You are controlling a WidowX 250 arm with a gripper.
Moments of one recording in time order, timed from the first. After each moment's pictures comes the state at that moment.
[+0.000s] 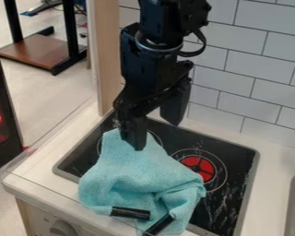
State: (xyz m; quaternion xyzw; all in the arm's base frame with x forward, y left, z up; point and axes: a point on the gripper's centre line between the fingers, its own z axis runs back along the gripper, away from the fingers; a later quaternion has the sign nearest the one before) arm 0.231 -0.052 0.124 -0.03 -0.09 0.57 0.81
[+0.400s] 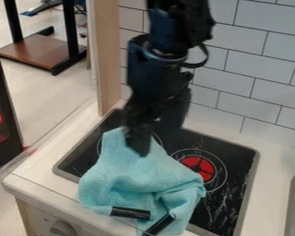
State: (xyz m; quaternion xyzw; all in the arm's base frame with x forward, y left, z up) arm 0.248 -0.049 0.107 0.01 -0.06 0.62 0.78
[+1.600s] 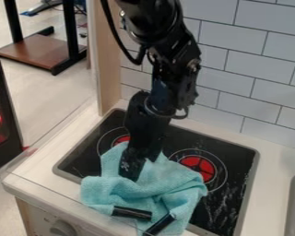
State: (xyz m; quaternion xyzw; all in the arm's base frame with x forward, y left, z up) arm 0.276 -0.020 0.014 0.07 -0.07 0.67 0.74
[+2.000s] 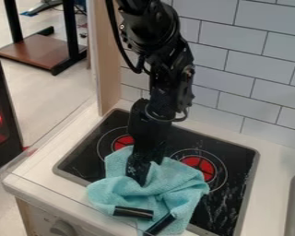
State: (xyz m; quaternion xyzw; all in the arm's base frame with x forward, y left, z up) arm 0.292 -0.021 -0.003 0.04 -0.04 0.69 0.72
